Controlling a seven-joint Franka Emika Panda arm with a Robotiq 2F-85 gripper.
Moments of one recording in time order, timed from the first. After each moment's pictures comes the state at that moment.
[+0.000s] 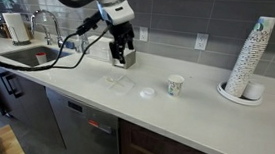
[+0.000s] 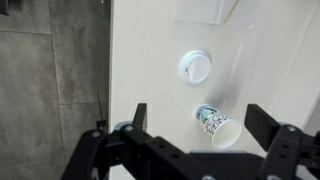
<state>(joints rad) -0.31 -0.21 -0.09 -2.13 0.19 2.26 0.74</state>
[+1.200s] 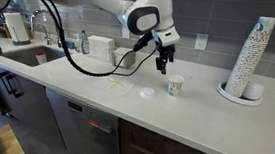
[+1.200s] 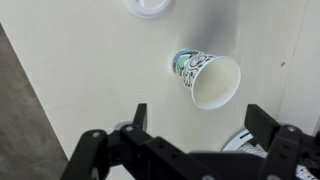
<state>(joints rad) -0.27 0.42 -0.18 -1.52 0.20 2.32 0.94</state>
